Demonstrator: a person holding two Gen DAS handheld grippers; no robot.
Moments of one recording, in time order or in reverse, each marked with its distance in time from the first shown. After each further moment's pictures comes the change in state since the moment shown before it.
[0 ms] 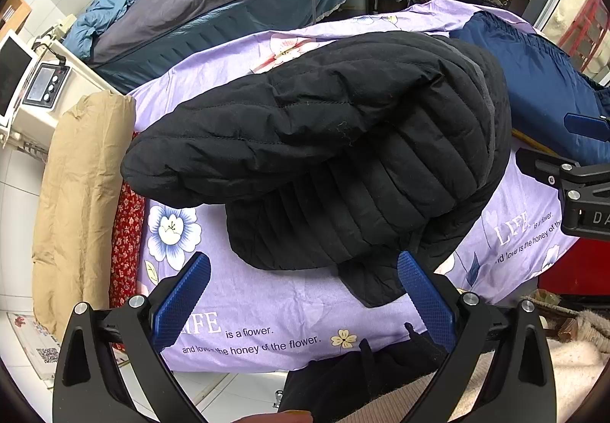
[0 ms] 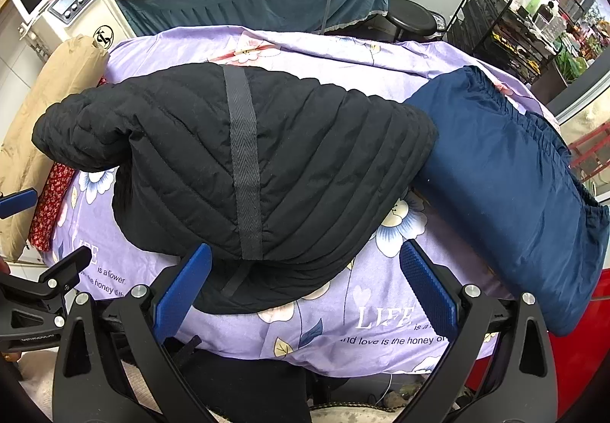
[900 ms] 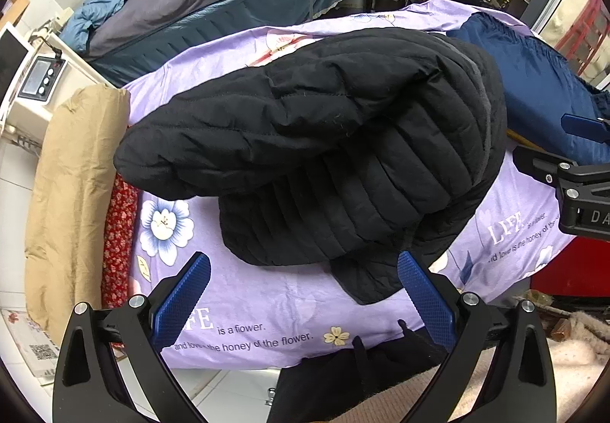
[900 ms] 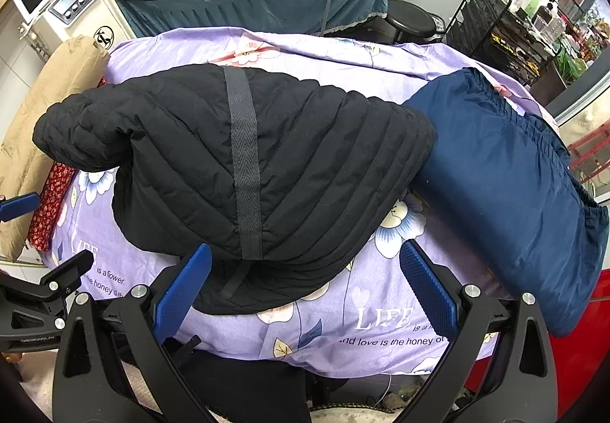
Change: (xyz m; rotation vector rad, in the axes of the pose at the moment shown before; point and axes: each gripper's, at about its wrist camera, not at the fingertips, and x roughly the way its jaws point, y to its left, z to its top) left arm 0.005 0.002 -0.005 -0.018 0.011 -0.039; right arm -0.001 0.001 -0.002 0.000 -0.006 0.000
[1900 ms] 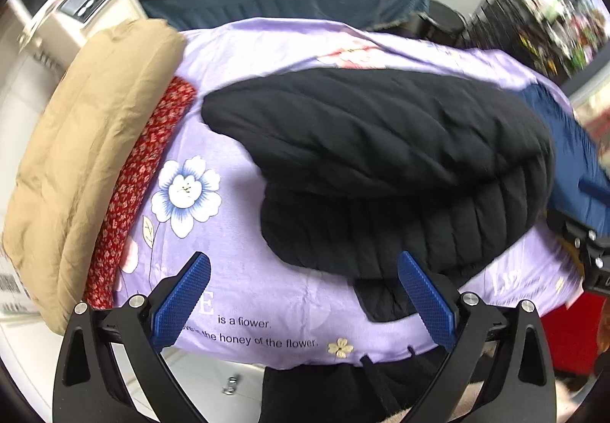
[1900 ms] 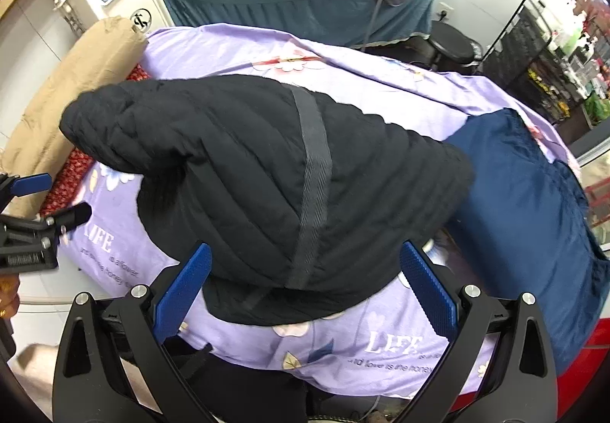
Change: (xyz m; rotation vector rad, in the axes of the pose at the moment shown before) left arm 0.010 0.093 -0.001 -0.312 -0.004 -0.030; right arm 0.003 0.029 0.030 -0.121 -0.012 0.096
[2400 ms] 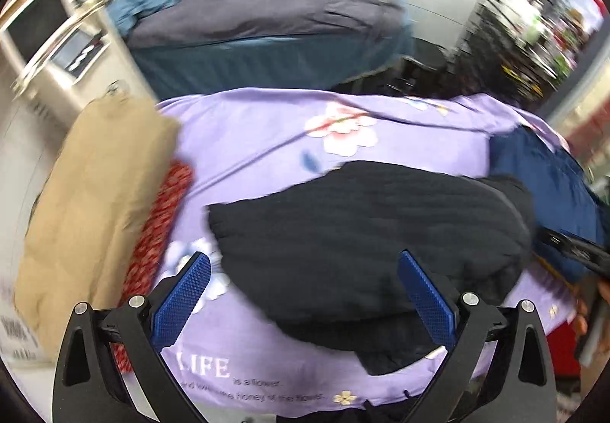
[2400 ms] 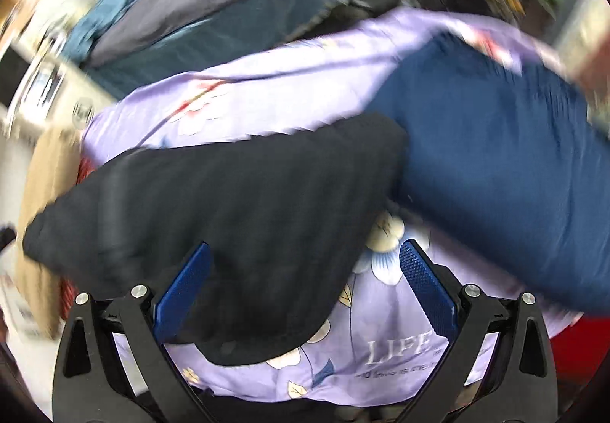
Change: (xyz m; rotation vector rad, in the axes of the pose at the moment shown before) left arm -0.034 -0.028 0.073 0.120 -0.146 -0.029; right arm 0.051 -0.155 -0.020 0.502 0.007 0.014
